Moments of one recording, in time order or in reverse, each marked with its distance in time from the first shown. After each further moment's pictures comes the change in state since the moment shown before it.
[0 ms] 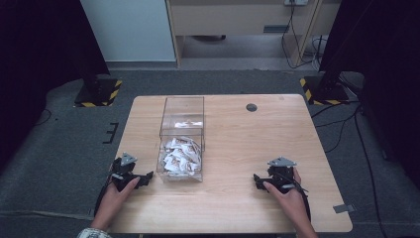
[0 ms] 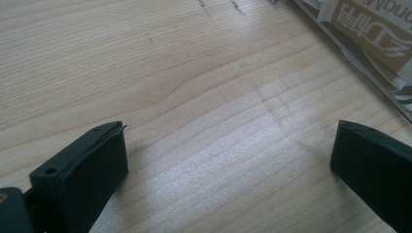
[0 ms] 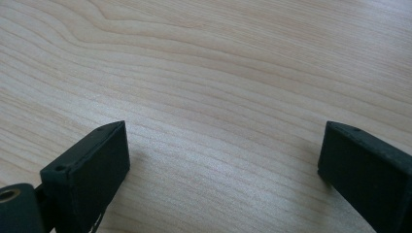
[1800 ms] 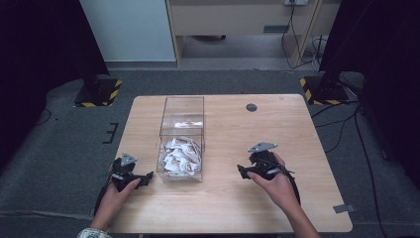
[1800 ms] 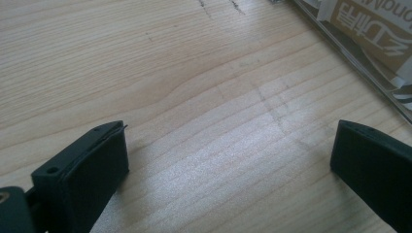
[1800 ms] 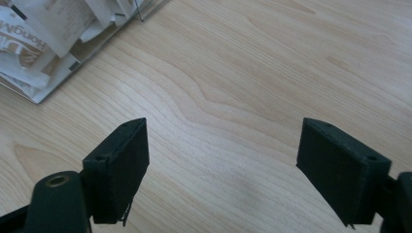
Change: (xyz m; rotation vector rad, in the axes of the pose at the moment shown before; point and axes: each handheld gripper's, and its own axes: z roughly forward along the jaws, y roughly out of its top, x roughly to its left) left arm -0.001 -0.001 0.000 -0.002 0.003 0.001; right arm 0.046 0.075 -0.019 0.042 0.119 -0.136
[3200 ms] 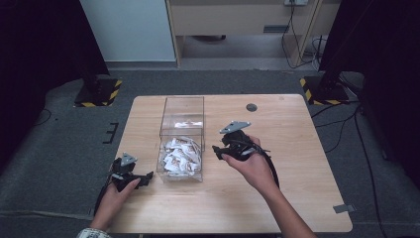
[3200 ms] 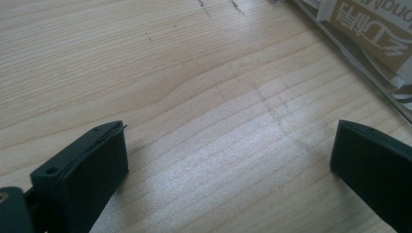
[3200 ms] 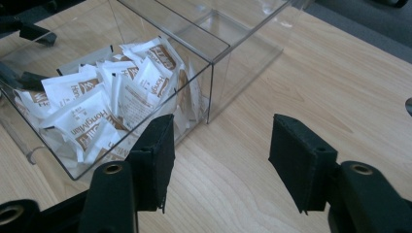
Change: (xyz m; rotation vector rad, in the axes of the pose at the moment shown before) left arm 0.000 0.000 0.000 0.001 -0.002 0.001; right arm 0.051 0.094 -0.012 -0.092 0.078 -0.117
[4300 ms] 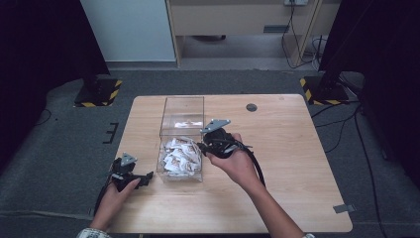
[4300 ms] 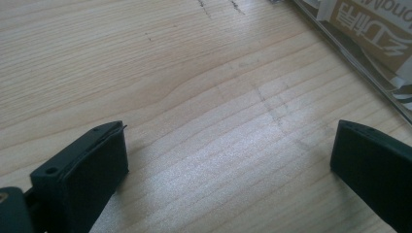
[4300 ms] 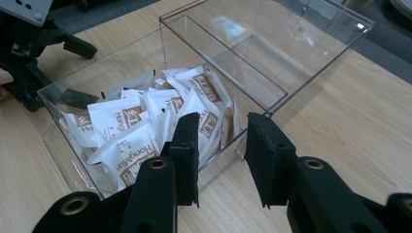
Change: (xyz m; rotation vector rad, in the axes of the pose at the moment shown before) left arm 0.000 0.000 0.000 0.000 0.000 0.000; right arm 0.032 0.028 0.019 -0.021 0.076 -0.094
